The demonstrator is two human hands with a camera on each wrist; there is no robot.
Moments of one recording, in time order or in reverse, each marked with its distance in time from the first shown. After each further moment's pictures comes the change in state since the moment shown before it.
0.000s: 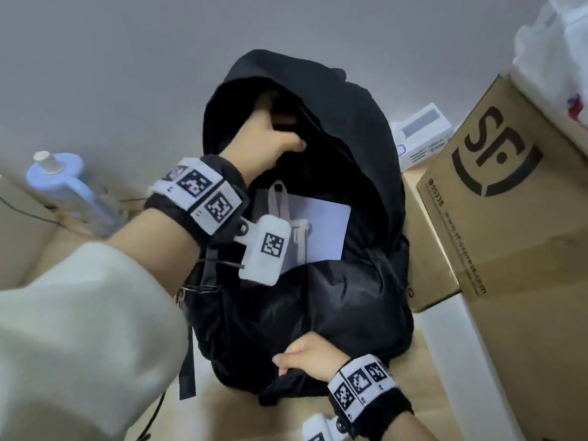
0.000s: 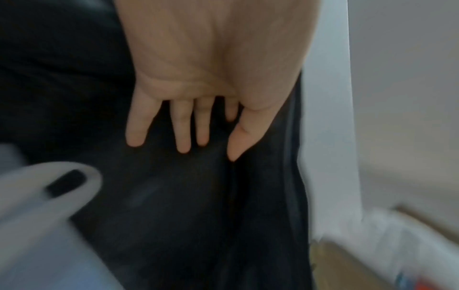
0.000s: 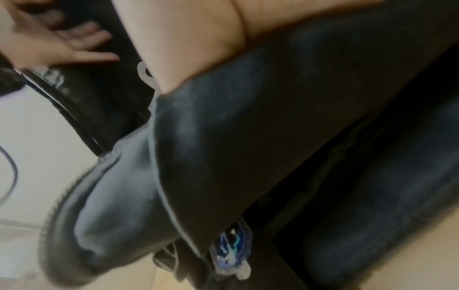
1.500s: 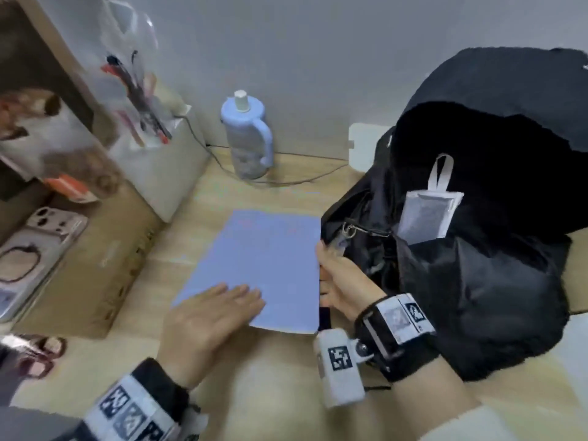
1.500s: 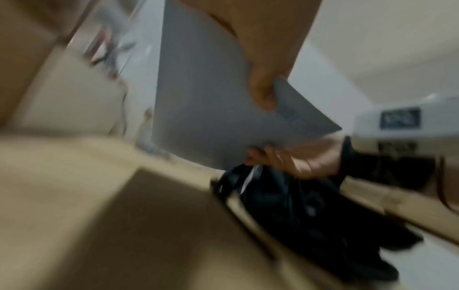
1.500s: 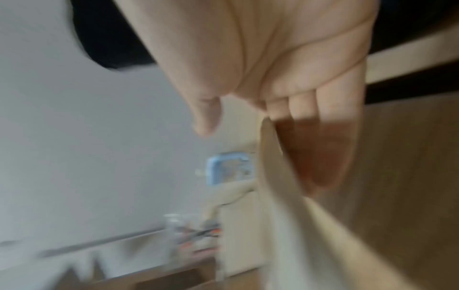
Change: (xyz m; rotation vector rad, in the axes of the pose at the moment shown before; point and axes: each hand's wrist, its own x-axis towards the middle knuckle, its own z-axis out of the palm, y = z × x) left_hand -0.328 -0.219 -0.198 0.838 0.231 0.465; right_hand 0.038 -0.141 0.158 0.360 -0.050 0.041
